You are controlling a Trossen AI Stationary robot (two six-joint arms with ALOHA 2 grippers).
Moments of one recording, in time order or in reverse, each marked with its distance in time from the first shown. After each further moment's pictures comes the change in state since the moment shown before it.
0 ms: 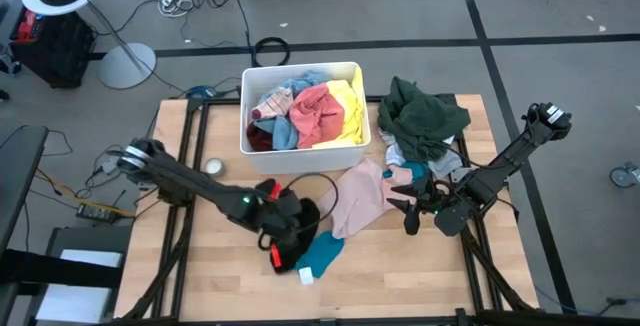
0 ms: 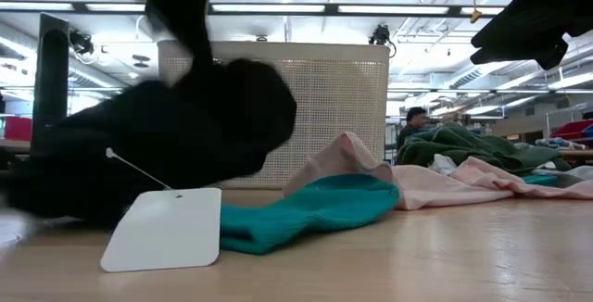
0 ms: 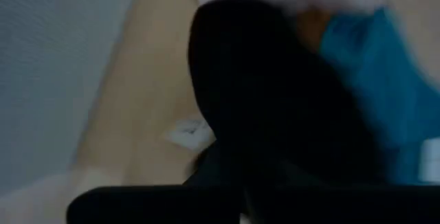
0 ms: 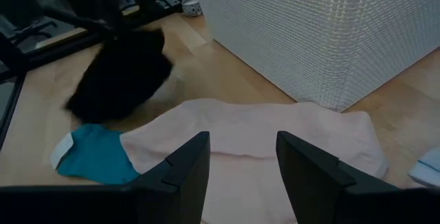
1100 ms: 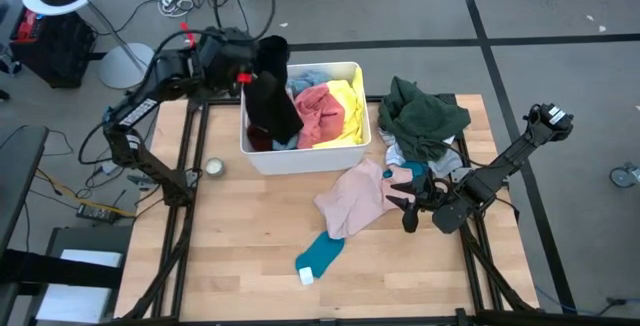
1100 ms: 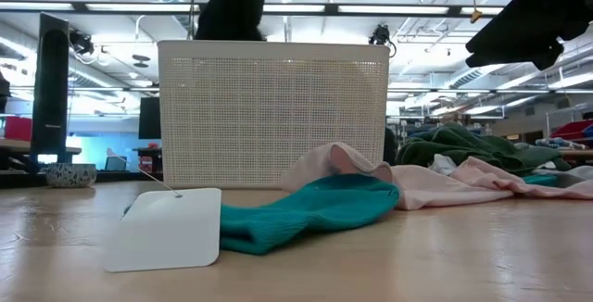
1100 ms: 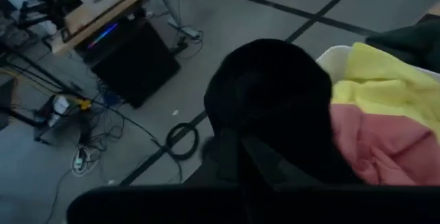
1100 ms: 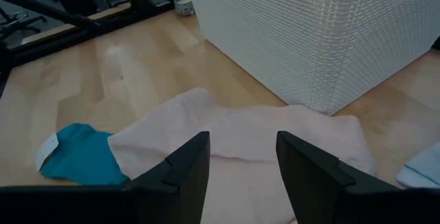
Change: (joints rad) left arm 0.732 -0.120 0.828 -0.349 -0.297 0.623; right arm -0.032 0.000 0.000 -0.003 -0.008 -0.034
